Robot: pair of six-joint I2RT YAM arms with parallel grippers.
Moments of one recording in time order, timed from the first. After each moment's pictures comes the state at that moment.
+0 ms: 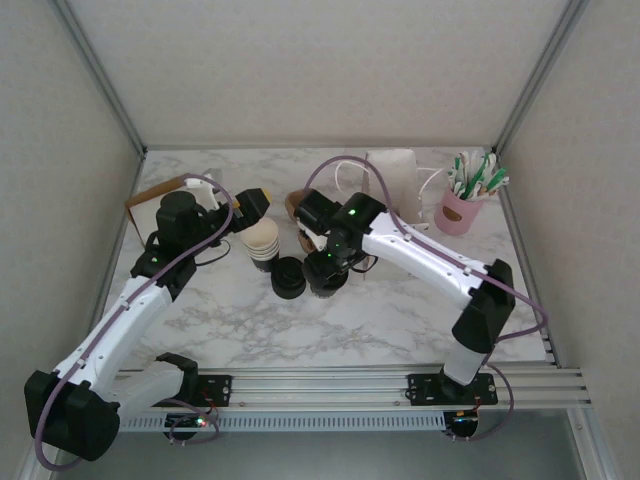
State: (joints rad) left arm -0.26 1.03 0.86 -0.07 0.35 -0.75; right arm 0.96 1.71 1.72 -1.33 0.02 0.24
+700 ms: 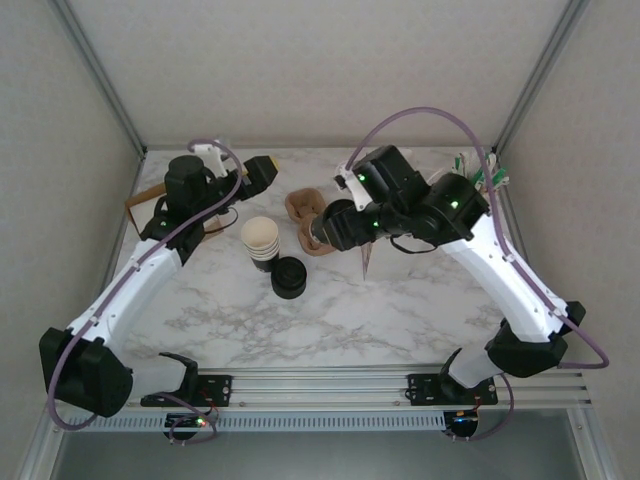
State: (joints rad) left arm -0.26 1.27 1.12 -0.06 0.38 -0.74; right arm 0.89 1.49 2.02 -1.40 0.08 0.24
